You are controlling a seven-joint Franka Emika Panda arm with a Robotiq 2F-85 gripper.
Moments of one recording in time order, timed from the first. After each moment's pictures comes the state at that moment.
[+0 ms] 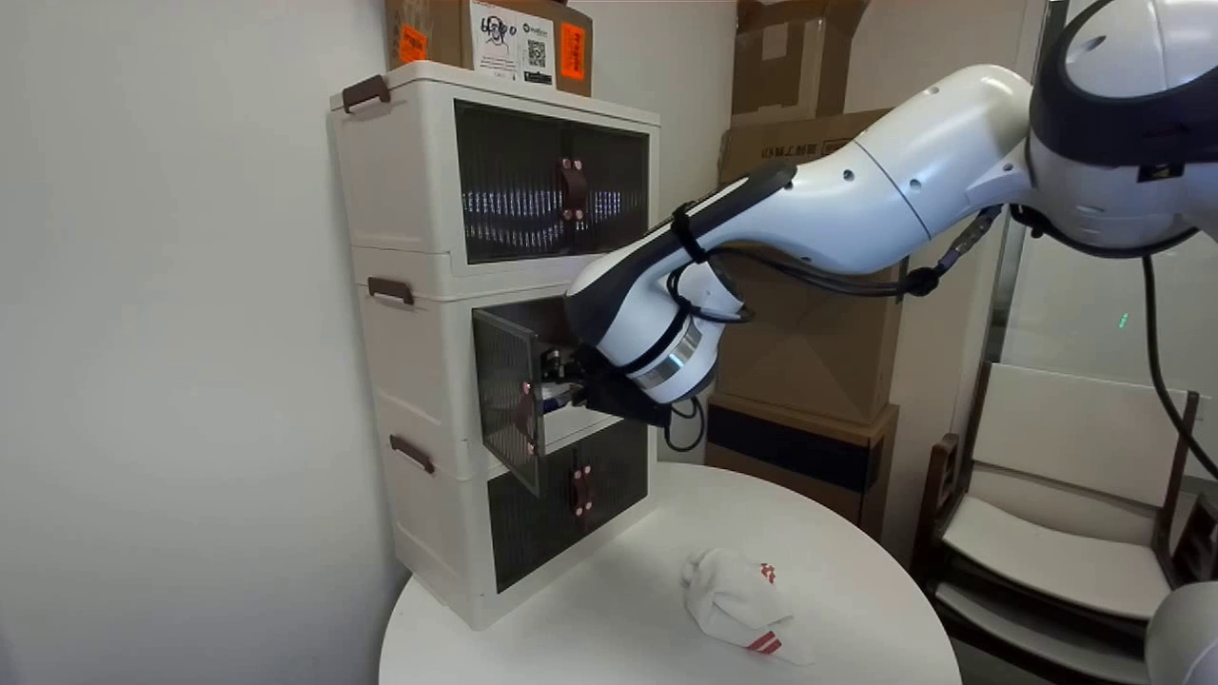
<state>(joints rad) 2.40 -0.52 -2.11 -2.06 0.56 3.30 -0.49</state>
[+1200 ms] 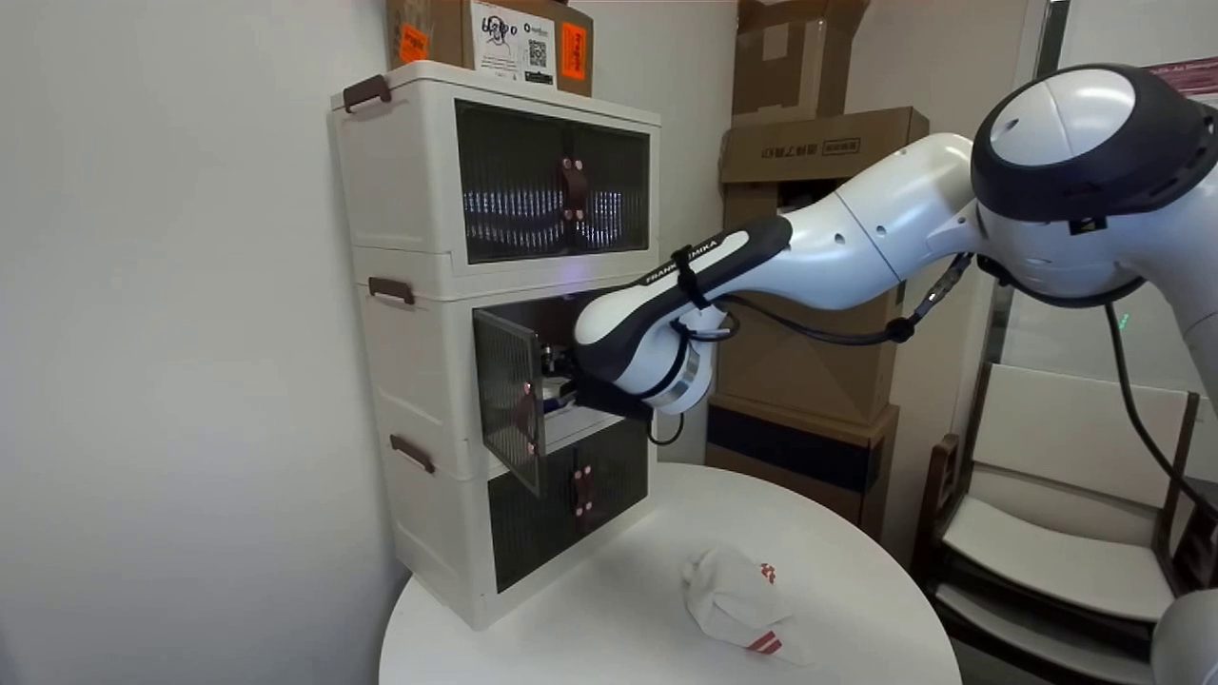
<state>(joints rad) 2.44 -0.68 -2.20 -1.92 0.12 3.31 -0.21</state>
